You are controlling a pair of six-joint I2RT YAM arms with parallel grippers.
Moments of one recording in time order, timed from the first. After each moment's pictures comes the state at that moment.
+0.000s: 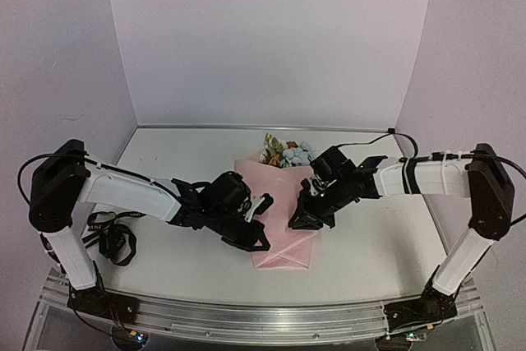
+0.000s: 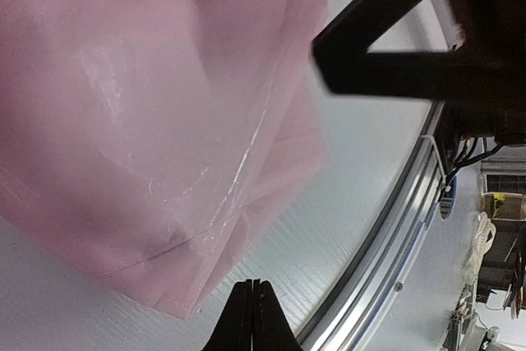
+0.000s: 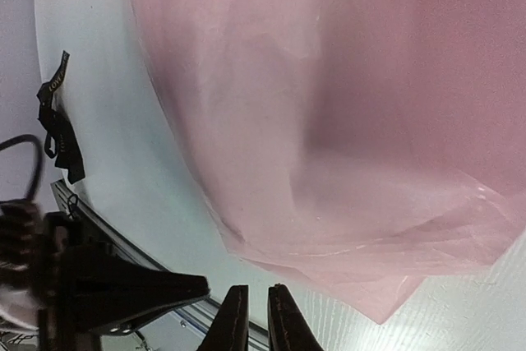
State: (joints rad) left arm -1.06 1.76 1.02 -0.11 0.37 -0.61; right arm 0.79 1.69 1.07 -0.42 -0.39 0.93
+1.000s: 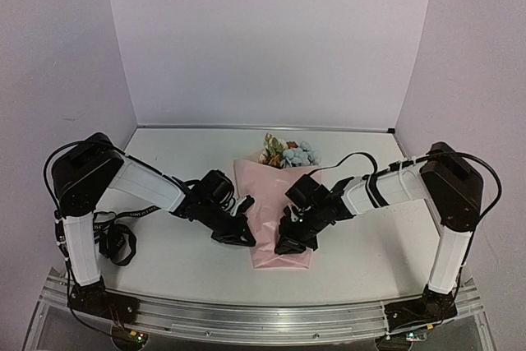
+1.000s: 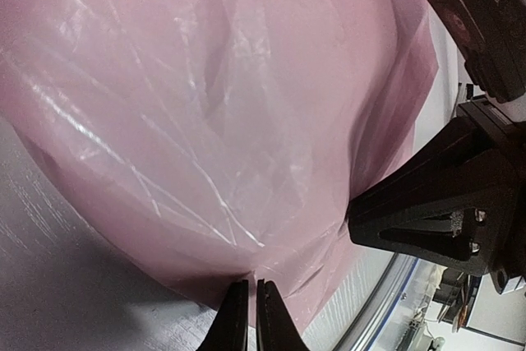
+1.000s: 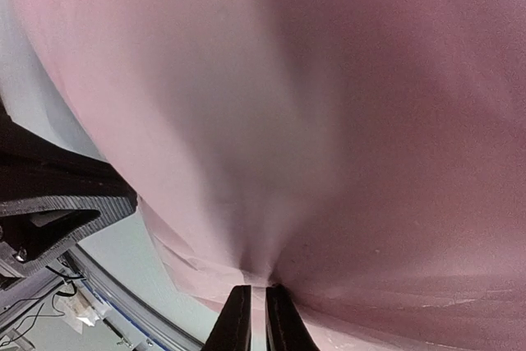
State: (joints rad) left arm -0.85 1.93 0.98 -0.01 0.60 -0.63; right arm 0.90 1.90 1.07 -0.30 -0.38 1.00
